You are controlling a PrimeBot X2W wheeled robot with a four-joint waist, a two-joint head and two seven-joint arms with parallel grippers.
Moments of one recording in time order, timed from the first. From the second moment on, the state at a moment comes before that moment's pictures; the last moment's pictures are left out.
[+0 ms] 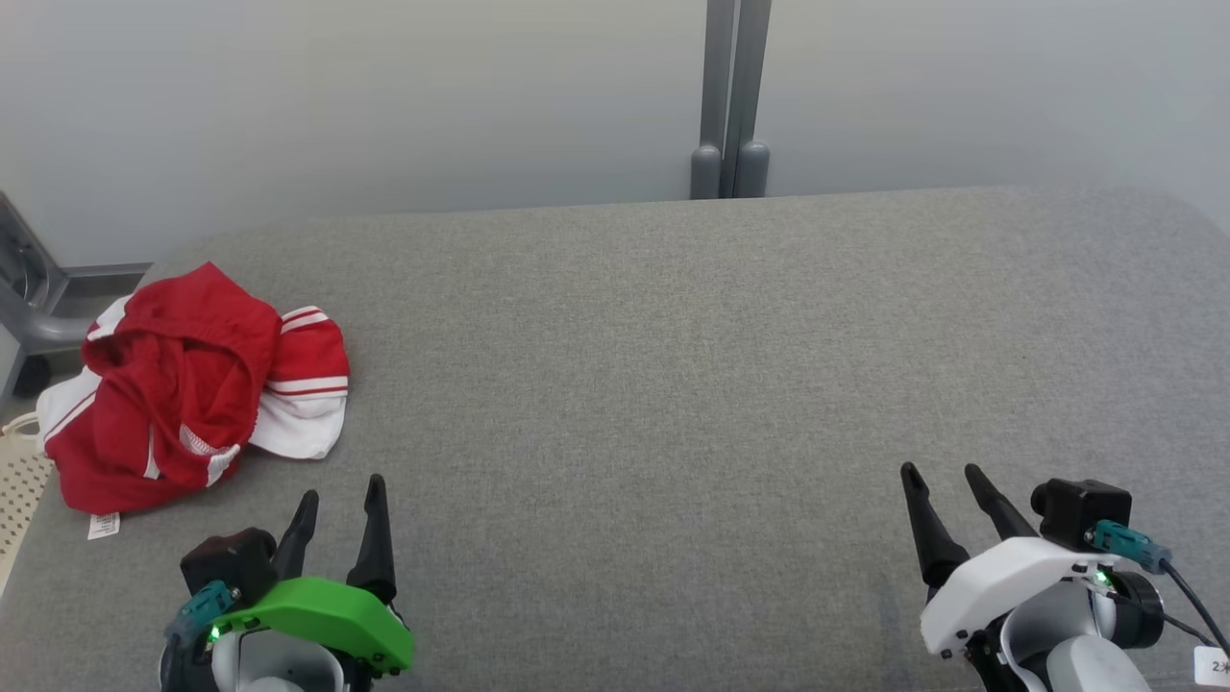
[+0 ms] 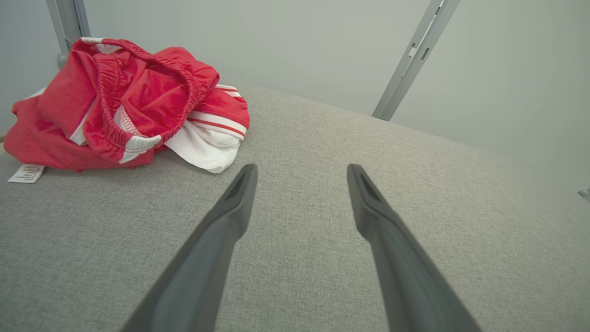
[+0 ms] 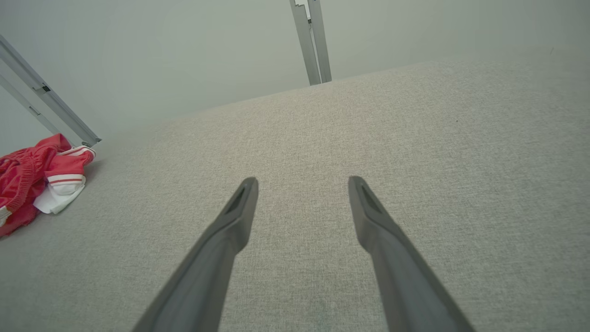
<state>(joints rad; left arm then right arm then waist) -0.11 0.15 -0.22 0.36 -0.56 0.03 -0.15 -0.06 -0.05 -0.01 0.24 0.30 0.13 0.01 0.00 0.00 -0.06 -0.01</state>
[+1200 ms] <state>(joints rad) -0.11 0.18 -0.27 0.38 -0.44 0.07 -0.17 -0.07 -0.05 0.02 0.27 0.12 0.13 -0.01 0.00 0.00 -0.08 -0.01</state>
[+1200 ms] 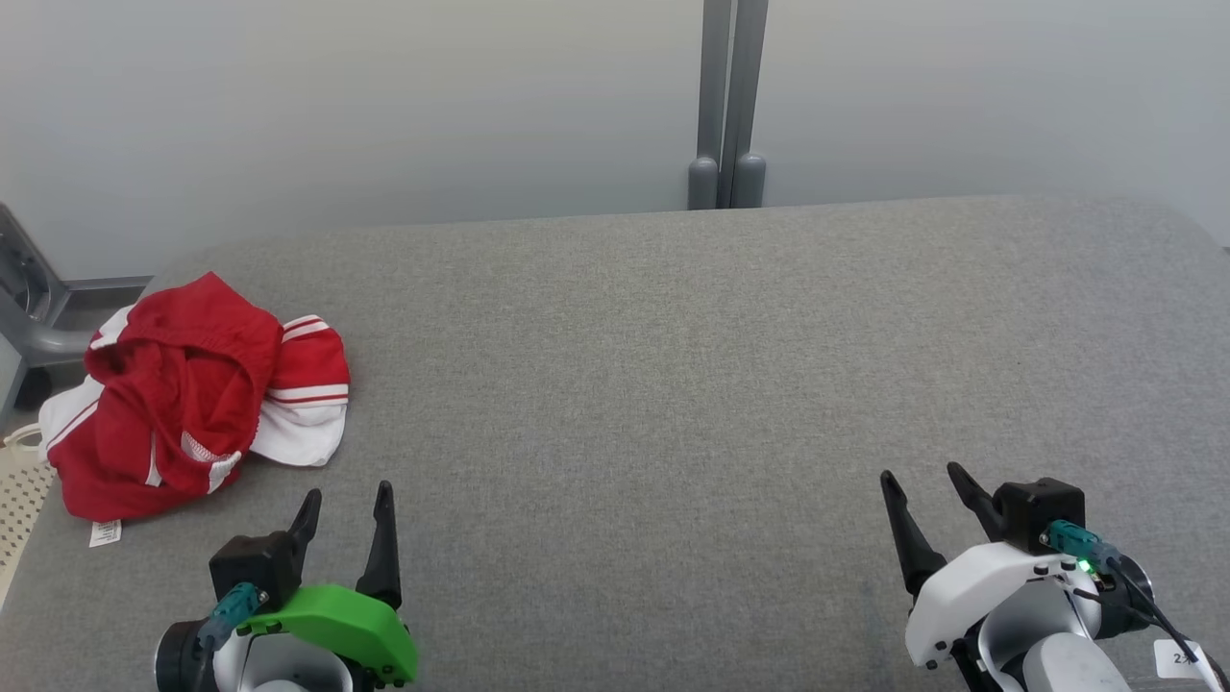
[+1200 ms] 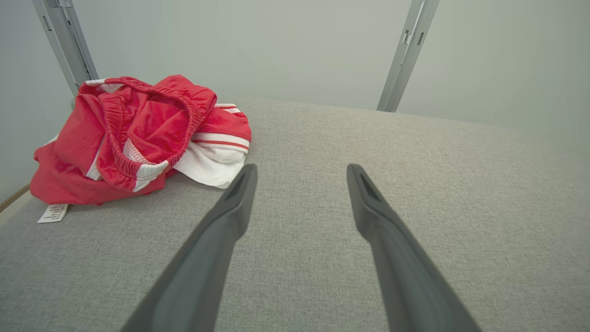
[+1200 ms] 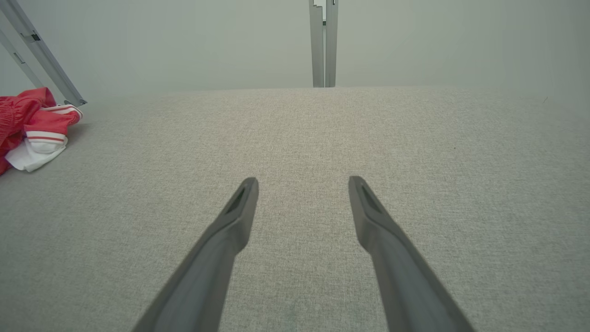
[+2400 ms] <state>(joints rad) -0.11 0.22 -0.29 0.36 -0.46 0.09 -0.14 -0.05 -0.05 0.04 0.28 0.15 0.13 -0.02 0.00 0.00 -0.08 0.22</state>
